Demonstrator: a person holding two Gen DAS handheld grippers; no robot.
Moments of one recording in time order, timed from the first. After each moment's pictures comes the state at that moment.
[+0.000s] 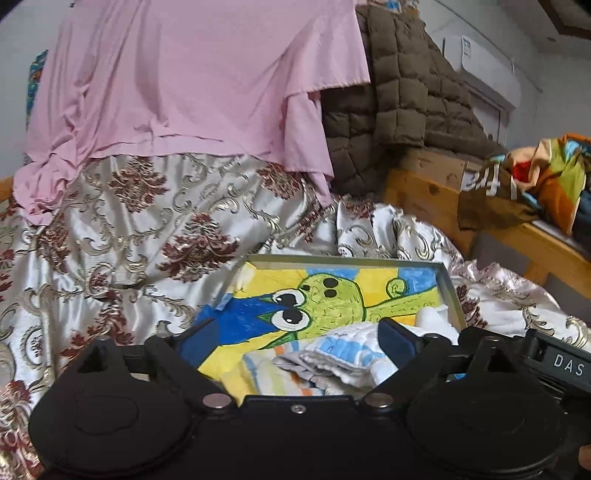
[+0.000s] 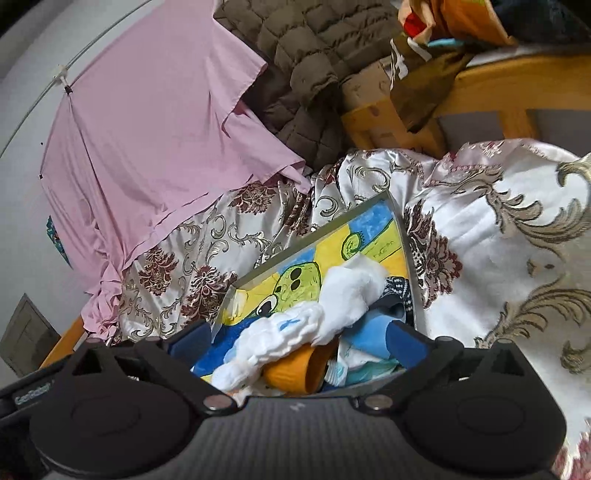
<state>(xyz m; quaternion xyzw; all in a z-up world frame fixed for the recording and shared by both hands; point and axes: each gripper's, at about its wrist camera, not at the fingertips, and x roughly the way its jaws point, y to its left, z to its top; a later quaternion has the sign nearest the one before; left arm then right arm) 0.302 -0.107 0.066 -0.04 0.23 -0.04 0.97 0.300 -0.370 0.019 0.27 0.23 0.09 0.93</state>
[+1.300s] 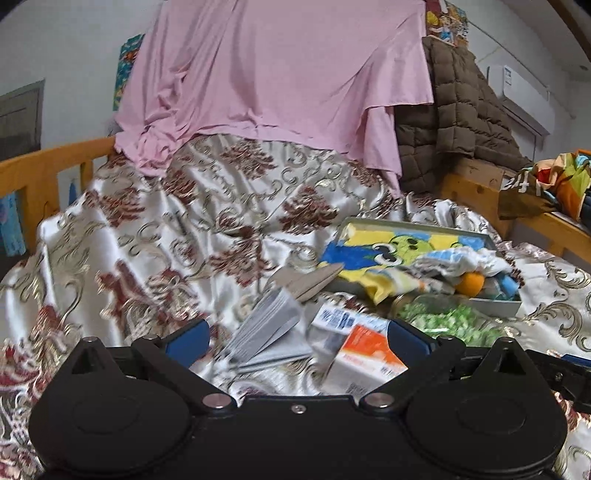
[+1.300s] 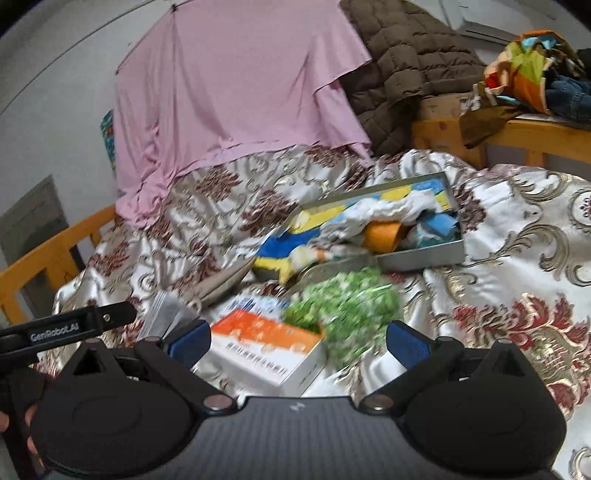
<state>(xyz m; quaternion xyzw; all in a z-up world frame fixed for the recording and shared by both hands) 0.112 0.031 0.009 -0.07 0.21 0.03 0.97 0.107 -0.232 0.006 0.09 0.23 0.12 0.96</state>
